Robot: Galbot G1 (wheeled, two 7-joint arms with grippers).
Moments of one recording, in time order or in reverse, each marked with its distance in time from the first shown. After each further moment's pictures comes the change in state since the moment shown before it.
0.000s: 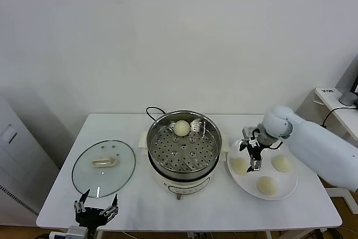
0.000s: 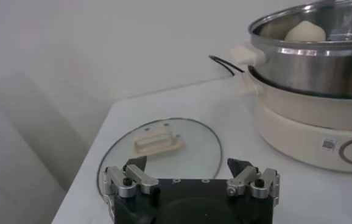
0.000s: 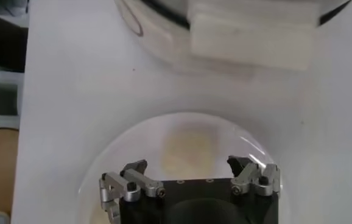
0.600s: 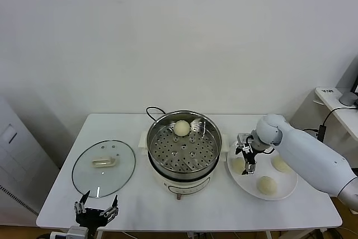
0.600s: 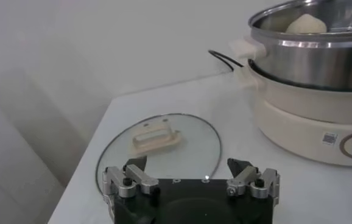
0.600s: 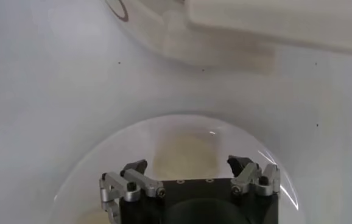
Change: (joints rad) left arm -0.001 0.000 -0.003 0.011 0.003 0.001 0.001; right arm -0.061 0.069 0.051 -0.080 -0.060 0.027 0.037
